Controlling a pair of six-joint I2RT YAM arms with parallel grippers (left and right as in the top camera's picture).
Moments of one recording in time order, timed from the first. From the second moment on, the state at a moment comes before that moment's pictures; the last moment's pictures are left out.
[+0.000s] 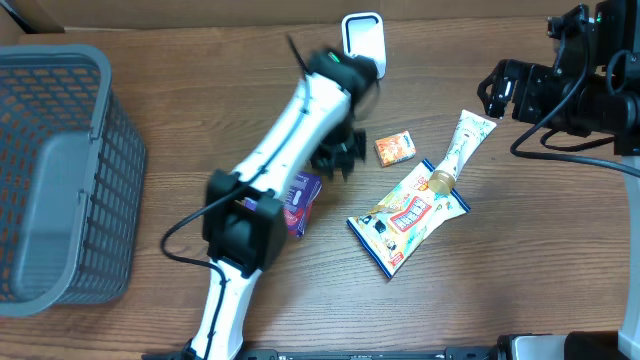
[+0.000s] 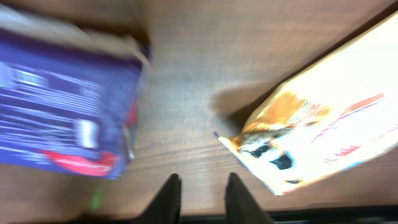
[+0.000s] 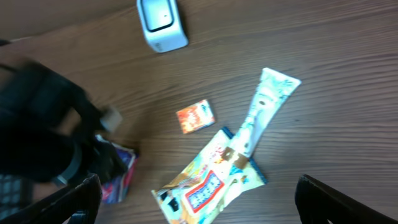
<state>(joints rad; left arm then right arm) -0.50 2.29 2.24 -1.68 0.15 -0.47 0.03 1.54 1.99 -1.41 -0.25 0.23</state>
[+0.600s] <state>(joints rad) -0.12 2.29 2.46 -1.68 -0.03 -0.48 0.24 1.76 1.66 -1.03 -0.66 0.30</state>
